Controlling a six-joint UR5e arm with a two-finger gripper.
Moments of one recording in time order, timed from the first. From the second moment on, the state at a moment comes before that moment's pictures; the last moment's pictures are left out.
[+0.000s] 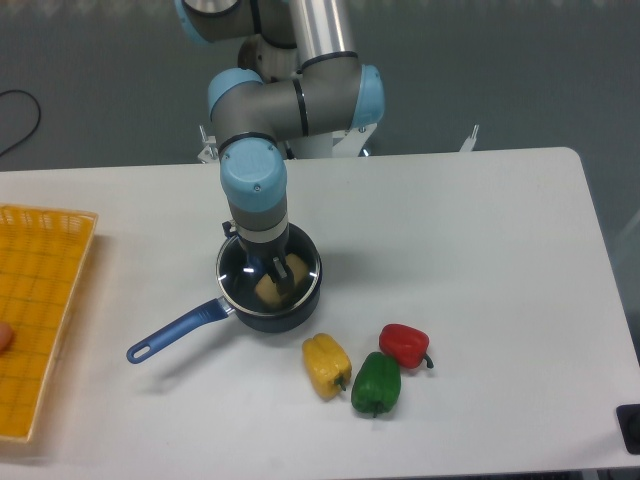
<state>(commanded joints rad) 2.27 -1.85 -1.82 -1.14 1.55 1.29</state>
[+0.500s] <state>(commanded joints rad) 2.27 -1.85 -1.81 -1.14 1.55 1.29</state>
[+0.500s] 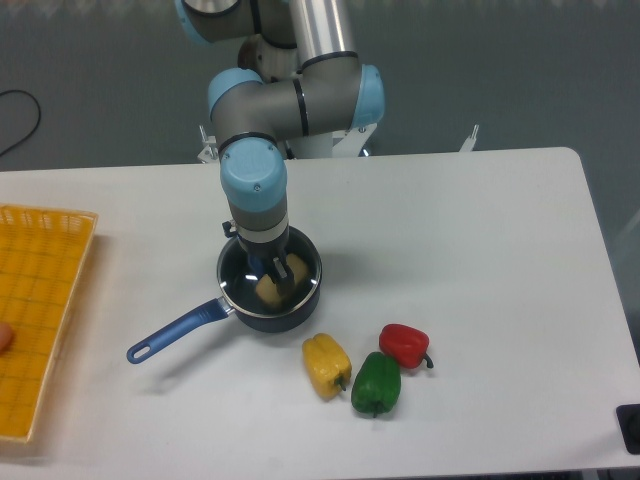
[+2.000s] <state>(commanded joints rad) 2.64 -1.77 -1.72 -1.21 1.55 1.71</state>
